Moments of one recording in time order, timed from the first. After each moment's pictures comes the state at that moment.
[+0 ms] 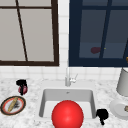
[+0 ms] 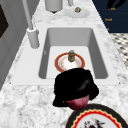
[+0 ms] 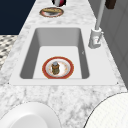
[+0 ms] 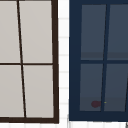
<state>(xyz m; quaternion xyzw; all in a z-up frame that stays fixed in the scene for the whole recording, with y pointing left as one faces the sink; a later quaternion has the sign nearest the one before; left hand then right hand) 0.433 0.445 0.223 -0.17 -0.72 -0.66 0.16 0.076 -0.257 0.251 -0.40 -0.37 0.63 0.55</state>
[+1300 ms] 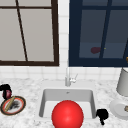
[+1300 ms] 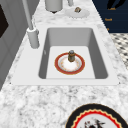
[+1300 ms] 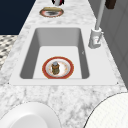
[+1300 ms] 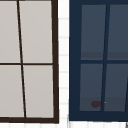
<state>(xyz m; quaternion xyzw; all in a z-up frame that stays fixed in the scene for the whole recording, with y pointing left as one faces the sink) 0.412 0.618 0.171 -0.17 -0.76 -0.62 0.14 0.076 -0.257 0.251 -0.40 -0.37 0.63 0.55</state>
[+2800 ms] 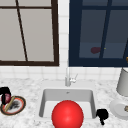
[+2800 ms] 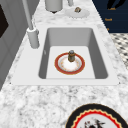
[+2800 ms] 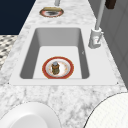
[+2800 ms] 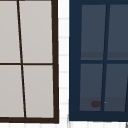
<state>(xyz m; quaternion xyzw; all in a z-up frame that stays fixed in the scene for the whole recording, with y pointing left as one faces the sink) 0.252 0.542 0.288 -0.15 -0.74 -0.64 0.14 0.076 -0.257 0.251 -0.40 -0.37 0.63 0.55</state>
